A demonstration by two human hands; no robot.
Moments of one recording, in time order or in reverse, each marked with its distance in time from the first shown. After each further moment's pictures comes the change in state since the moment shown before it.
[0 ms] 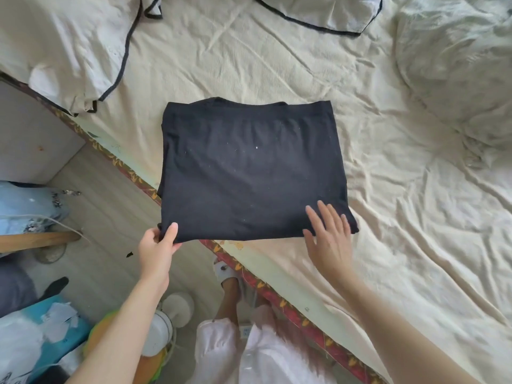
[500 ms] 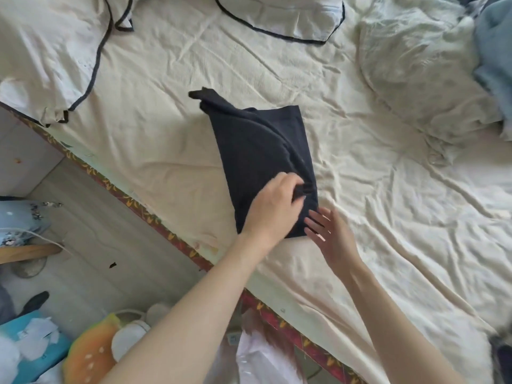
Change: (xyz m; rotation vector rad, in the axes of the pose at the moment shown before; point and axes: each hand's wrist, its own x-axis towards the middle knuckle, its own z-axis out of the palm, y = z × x) left_hand -0.126 0.073 0.191 0.660 -0.501 1.035; right_hand 0.013 0.049 -0.045 1.566 -0.086 0.882
